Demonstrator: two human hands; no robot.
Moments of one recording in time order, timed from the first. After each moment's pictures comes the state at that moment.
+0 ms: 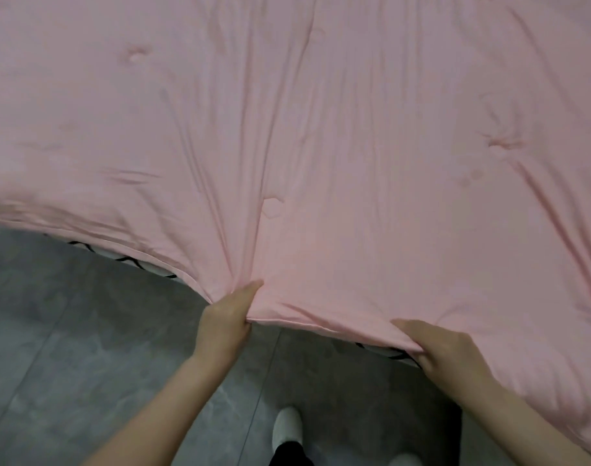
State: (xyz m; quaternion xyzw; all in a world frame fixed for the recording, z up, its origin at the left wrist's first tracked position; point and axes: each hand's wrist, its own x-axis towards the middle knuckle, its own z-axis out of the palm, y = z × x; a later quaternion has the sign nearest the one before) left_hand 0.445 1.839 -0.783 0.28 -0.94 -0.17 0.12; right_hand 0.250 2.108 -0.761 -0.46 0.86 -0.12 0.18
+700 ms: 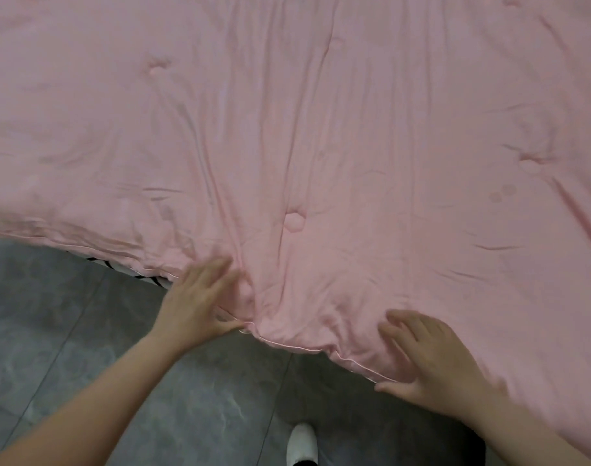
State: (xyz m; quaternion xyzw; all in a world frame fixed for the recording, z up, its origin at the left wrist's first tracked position) left_hand 0.463 1.729 -0.780 0.18 -0.98 -0.06 -0.06; right_hand 0.256 2.049 -0.772 -0.55 0.82 -0.04 0.15
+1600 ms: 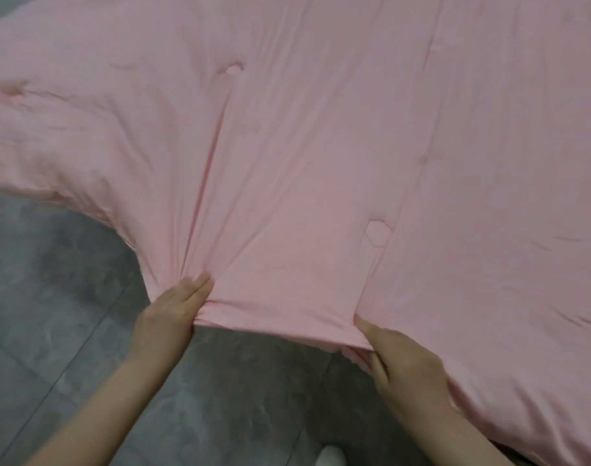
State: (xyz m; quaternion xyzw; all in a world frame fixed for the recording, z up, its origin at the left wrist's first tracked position) left_hand 0.579 1.652 -0.781 0.31 -0.95 -0.03 0.00; right_hand 0.359 1.896 -0.778 -0.52 0.83 -0.18 0.03
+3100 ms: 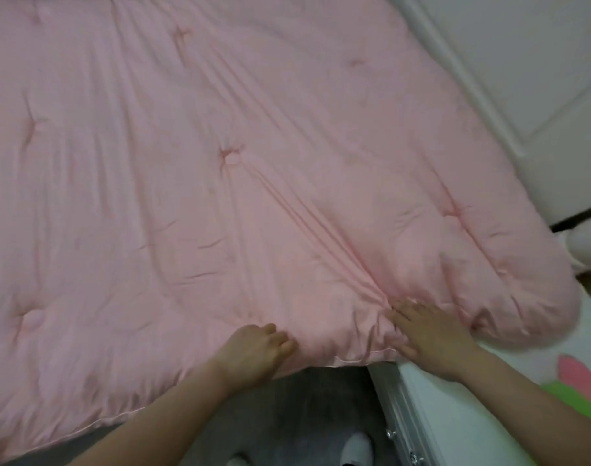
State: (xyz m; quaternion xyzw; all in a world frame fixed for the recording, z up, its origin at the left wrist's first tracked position) left_hand 0.225 2.109 -0.756 -0.36 -0.92 -0.03 -0.13; right_hand 0.157 2.425 -0.760 -0.28 0.92 0.06 0.27
